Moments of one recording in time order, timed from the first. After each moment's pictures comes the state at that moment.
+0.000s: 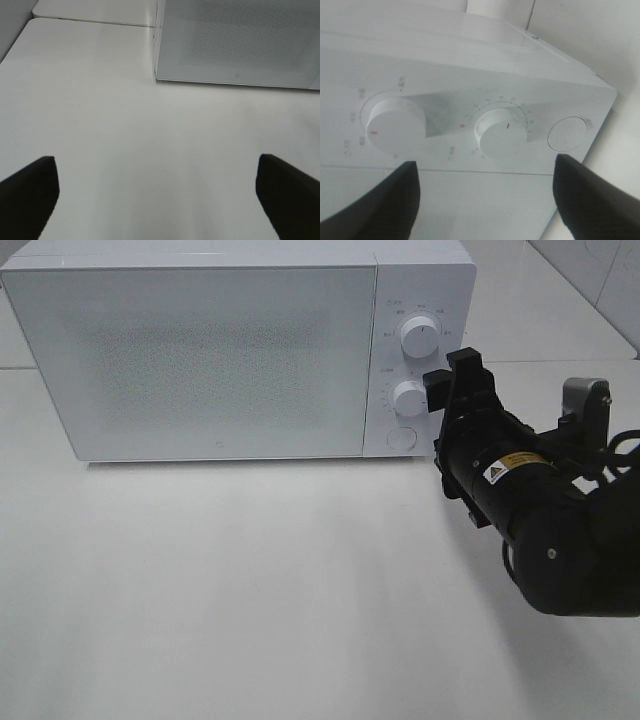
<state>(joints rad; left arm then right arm) -0.03 0.00 -0.52 -0.06 1.07 -0.05 0.67 1.83 -0.51 0.56 -1.14 1.08</state>
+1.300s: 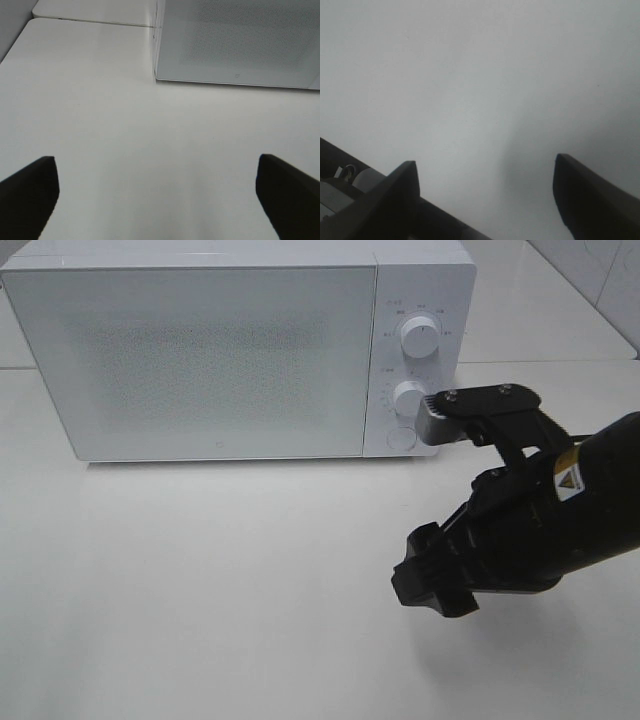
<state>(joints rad) -0.03 0.00 -0.52 -0.06 1.07 -0.05 0.67 1.32 -0.63 0.12 0.41 0.12</state>
